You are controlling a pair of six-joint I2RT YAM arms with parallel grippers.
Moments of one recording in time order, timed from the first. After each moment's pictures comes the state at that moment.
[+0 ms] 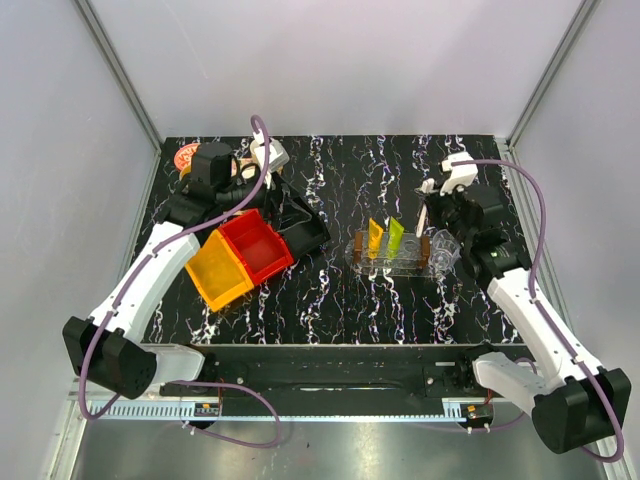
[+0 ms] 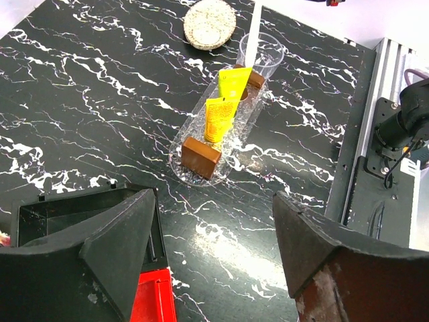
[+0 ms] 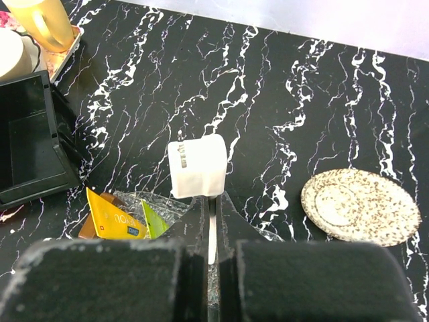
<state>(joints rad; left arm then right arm) -0.36 1.28 1.28 -0.42 0.81 0.15 0.28 1.01 0.88 -0.12 0.01 0.00</state>
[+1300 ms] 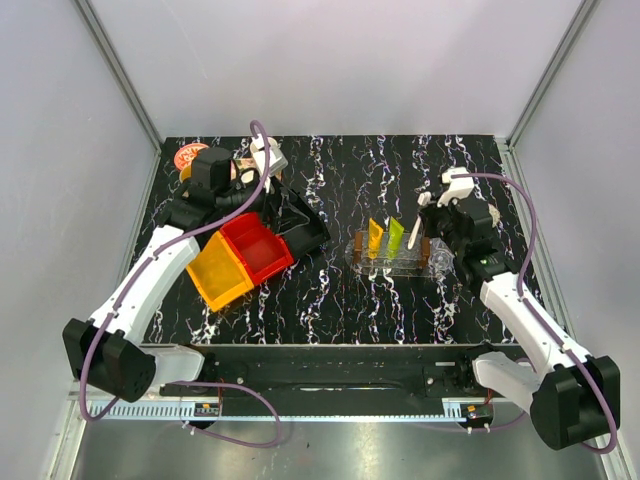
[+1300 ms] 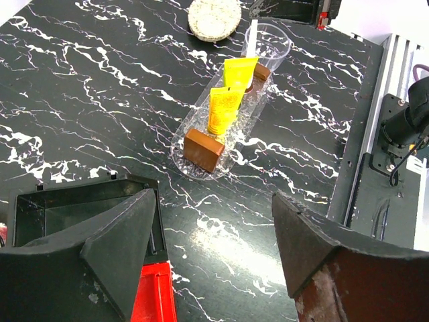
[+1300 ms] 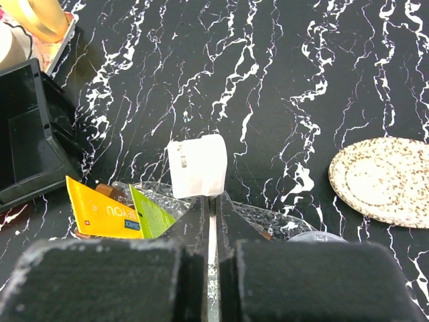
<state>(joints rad) -0.35 1.27 1.23 -0.39 0.80 0.16 0.27 1.03 0.72 0.03 0.00 0.11</state>
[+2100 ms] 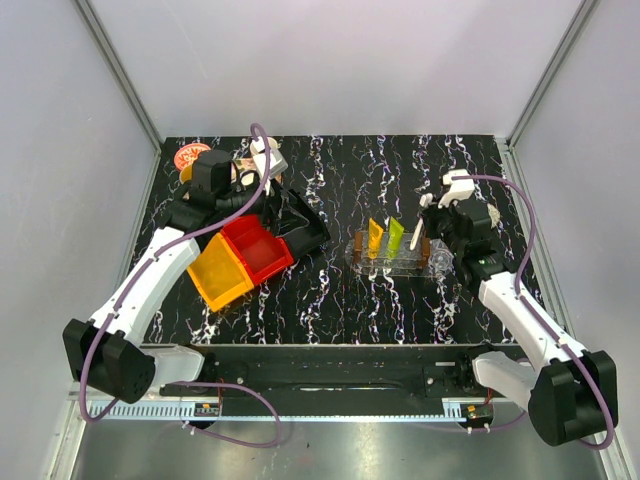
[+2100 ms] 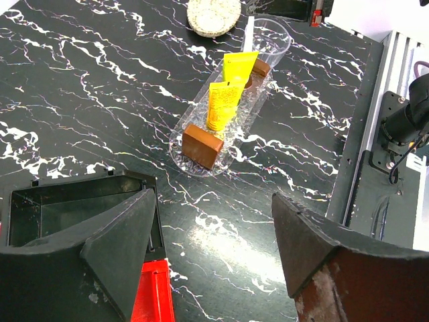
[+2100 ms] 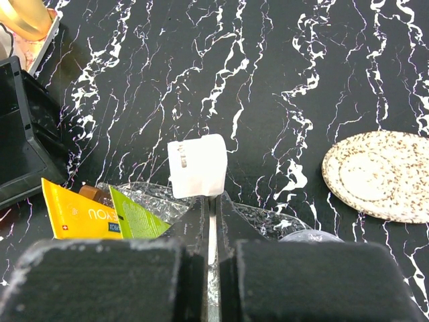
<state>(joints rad) -0.35 1.26 1.20 -0.39 0.80 0.16 0.25 1.05 0.68 0.07 0.01 0.11</state>
